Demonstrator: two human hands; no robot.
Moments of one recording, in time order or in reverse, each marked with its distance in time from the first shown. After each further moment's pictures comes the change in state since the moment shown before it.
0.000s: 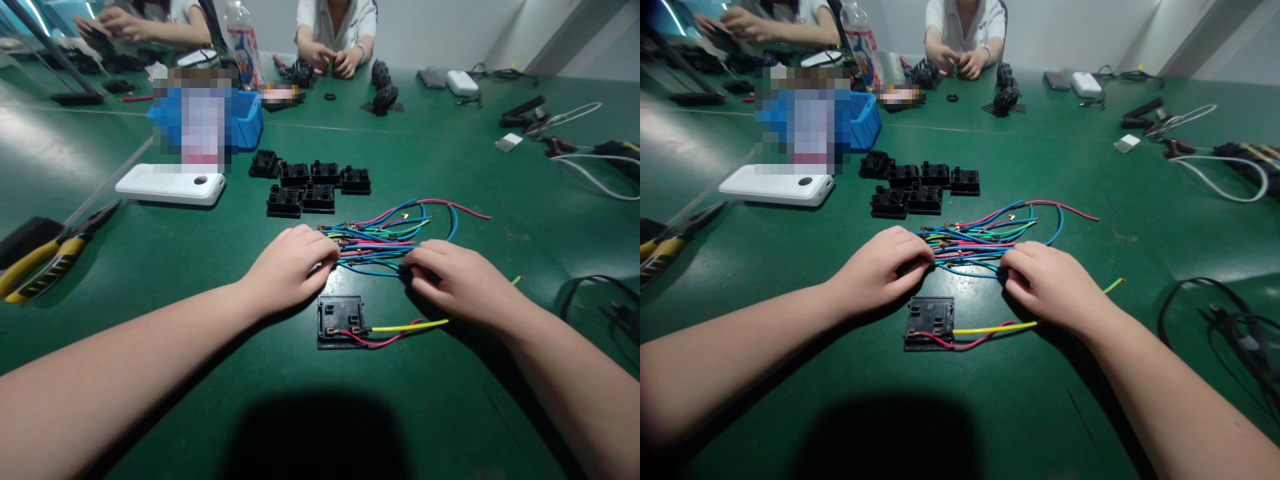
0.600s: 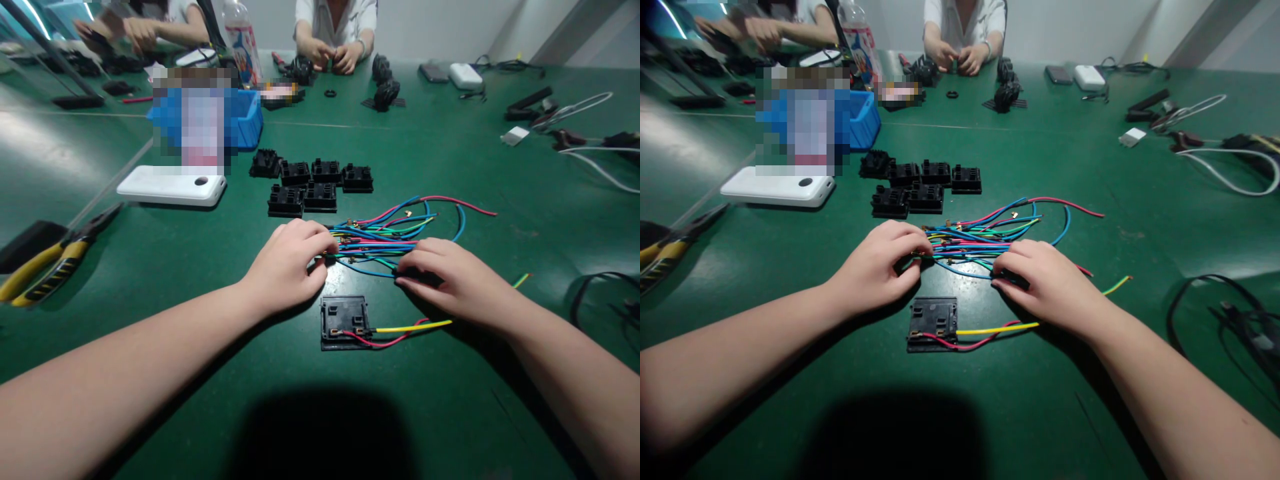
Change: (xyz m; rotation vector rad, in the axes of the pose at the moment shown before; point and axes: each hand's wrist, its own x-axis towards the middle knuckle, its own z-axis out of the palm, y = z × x) left_hand -0.002 -0.002 0.000 0.003 0.077 -0.074; right_hand 0.006 -0.003 0.002 0.168 0.047 -0.128
